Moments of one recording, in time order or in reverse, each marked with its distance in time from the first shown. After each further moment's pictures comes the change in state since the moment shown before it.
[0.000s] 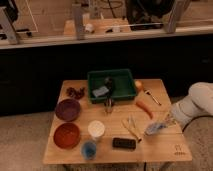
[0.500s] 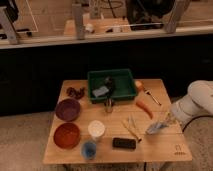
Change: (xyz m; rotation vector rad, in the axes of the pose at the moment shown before) arm 0.004 -0.001 -0.008 -0.065 0.031 0.012
